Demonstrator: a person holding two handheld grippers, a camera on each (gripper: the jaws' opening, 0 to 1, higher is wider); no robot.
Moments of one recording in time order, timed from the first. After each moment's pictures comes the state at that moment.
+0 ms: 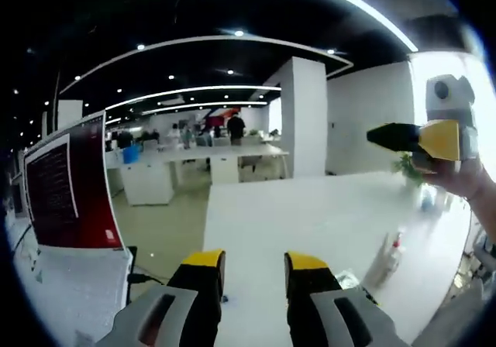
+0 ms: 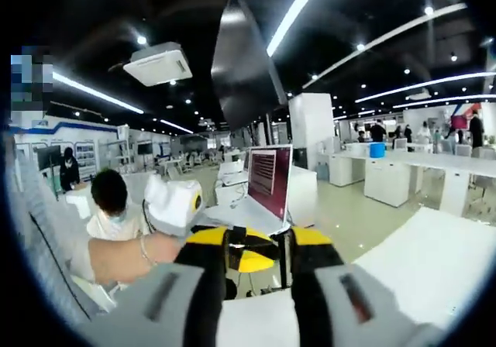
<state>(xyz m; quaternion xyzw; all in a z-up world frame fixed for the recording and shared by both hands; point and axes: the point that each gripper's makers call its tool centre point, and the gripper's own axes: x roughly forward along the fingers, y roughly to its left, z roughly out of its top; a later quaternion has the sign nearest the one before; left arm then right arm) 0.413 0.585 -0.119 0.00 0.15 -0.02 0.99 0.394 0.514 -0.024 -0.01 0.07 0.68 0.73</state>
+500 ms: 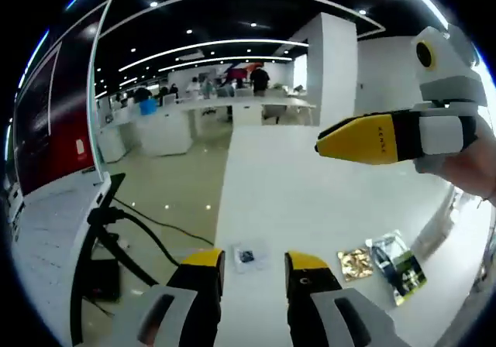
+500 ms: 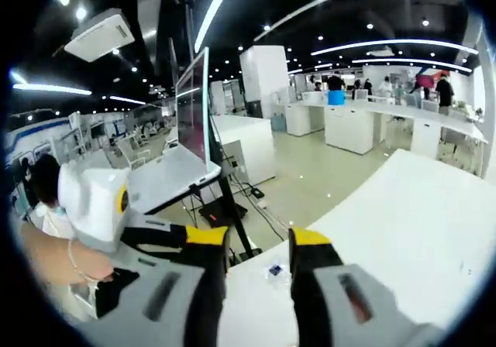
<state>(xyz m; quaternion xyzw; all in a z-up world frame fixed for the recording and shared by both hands) 0.458 0.642 -0.270 -0.03 0.30 0.04 0.95 0.512 0.597 -0.198 -0.04 0.22 0.56 0.79</state>
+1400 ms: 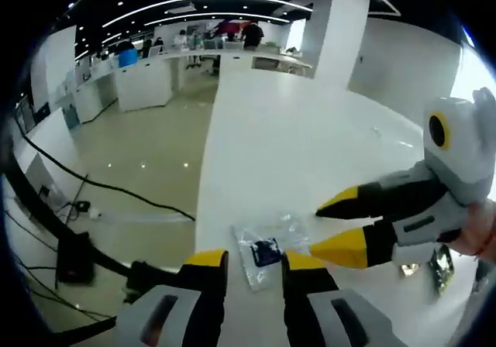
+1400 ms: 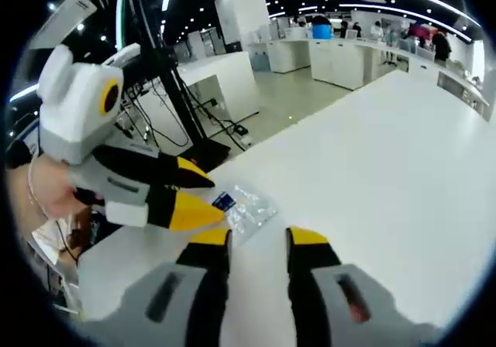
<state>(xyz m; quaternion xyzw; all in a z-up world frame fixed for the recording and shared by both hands) 0.520 0.658 -0.385 -0.08 0.39 -0.02 0.92 0.542 0.611 -0.386 -0.12 0.34 0.54 0.76</state>
